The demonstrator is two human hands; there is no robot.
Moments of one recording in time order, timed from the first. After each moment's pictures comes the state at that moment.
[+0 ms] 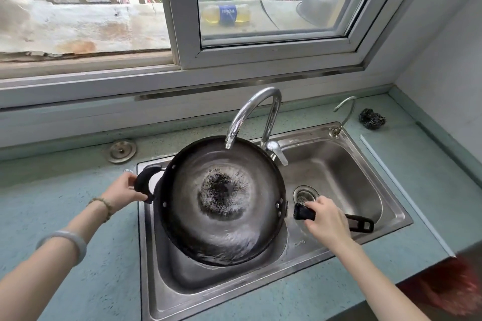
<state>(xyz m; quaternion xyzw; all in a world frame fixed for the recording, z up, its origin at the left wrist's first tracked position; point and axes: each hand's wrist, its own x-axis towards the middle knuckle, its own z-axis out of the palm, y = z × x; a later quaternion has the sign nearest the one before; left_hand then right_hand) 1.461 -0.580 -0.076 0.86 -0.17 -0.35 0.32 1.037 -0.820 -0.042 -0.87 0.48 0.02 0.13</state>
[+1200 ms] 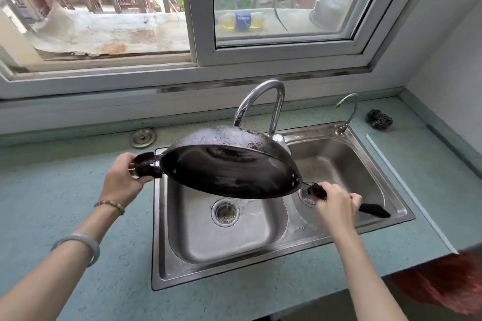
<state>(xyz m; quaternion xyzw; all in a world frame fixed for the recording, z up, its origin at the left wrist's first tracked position) 1.383 -0.533 -0.013 0.88 -0.31 -0.01 0.36 1.026 -0.797 -0.010 -0.82 0.55 -0.13 0.09</state>
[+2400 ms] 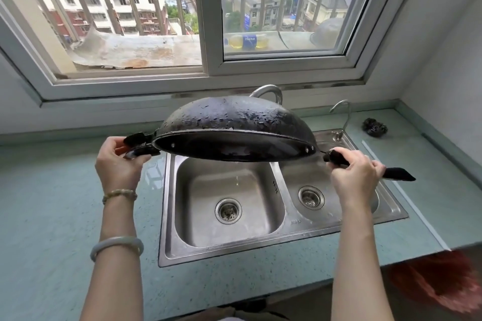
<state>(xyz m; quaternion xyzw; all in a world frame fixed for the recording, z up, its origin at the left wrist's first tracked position) 1.301 -0.511 0.075 0.81 -0.12 0.10 0.56 1.004 -0.794 0.071 -0.79 0.49 -0.36 0.10</state>
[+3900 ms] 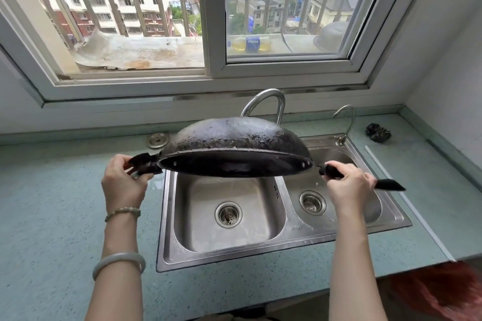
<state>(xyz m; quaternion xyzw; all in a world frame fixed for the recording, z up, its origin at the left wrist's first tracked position) 1.289 -0.506 0.052 0.87 -0.16 0.14 0.44 1.011 -0.804 0.041 -0.78 0.51 -0.33 0.14</state>
